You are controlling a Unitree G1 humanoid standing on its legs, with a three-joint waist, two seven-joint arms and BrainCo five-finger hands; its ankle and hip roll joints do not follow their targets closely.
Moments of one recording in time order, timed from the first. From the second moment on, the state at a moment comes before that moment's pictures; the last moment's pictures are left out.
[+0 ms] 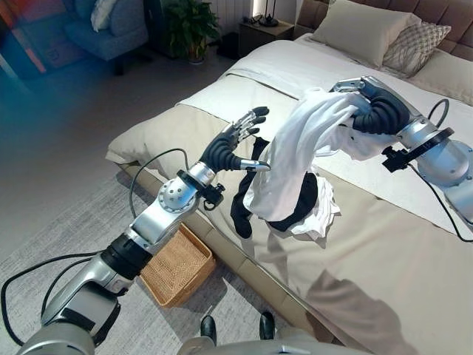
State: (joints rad) left arm -0.57 0.55 -0.57 0.01 -0.44 -0.18 0.00; right arm -0.57 -1.14 0.32 -0.17 0.15 -0.15 0.02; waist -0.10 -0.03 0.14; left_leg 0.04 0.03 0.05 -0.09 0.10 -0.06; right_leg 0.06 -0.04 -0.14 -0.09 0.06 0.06
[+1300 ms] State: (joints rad) left arm -0.58 0.41 -0.67 0.10 -0.80 -0.14 -0.08; right arm -0.60 -1.00 0.43 -0.25 0.45 -0.15 0.12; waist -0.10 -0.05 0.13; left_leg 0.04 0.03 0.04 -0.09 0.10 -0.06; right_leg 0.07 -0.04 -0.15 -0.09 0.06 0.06
